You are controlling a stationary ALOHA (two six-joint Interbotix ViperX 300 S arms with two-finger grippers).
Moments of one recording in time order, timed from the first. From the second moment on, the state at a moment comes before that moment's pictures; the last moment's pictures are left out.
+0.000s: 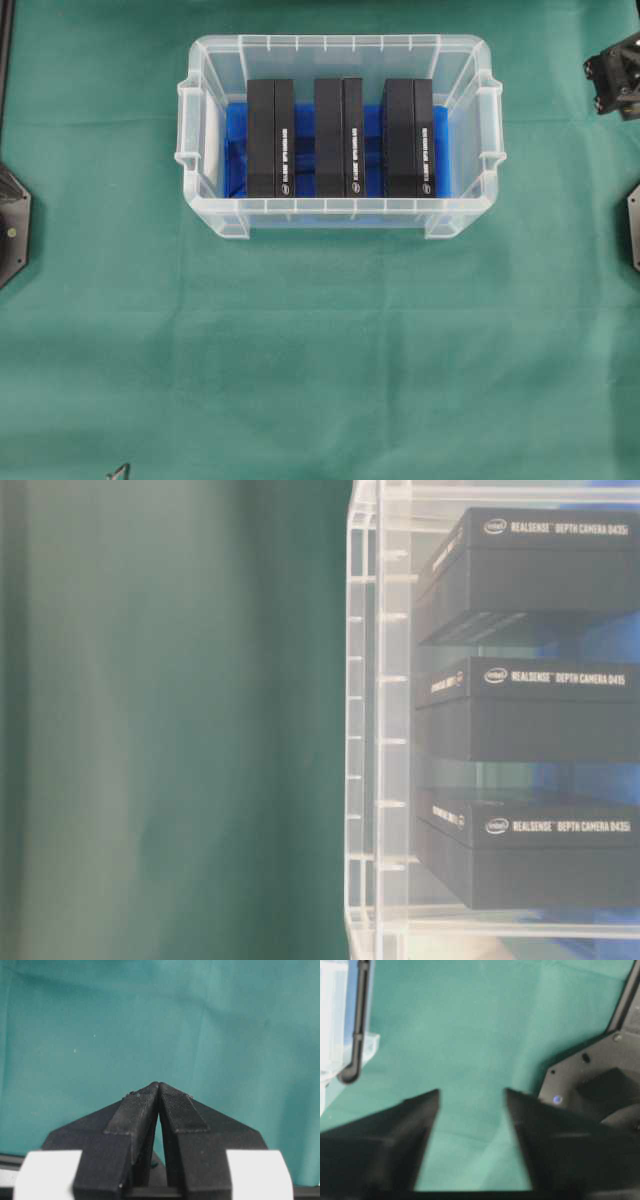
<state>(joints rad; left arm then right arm) -0.10 -0.81 0.52 0.03 1.34 -0.31 -0.35 -0.58 0.49 -0.10 1.49 1.16</state>
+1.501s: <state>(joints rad) -0.10 -0.80 0.52 0.03 1.38 -0.31 -0.27 -0.19 0.19 -0.10 1.41 1.35</state>
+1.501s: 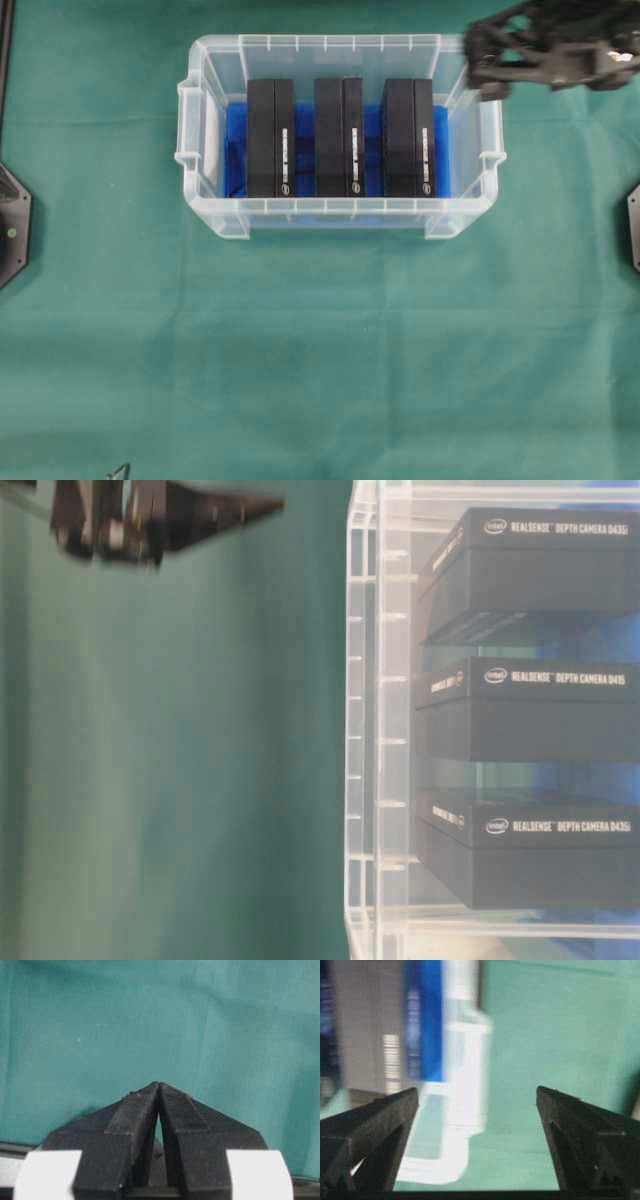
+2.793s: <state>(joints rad) -0.10 -0.80 0.52 0.03 1.40 -0.31 -0.16 0.27 -0.33 -0.10 1.41 1.41</state>
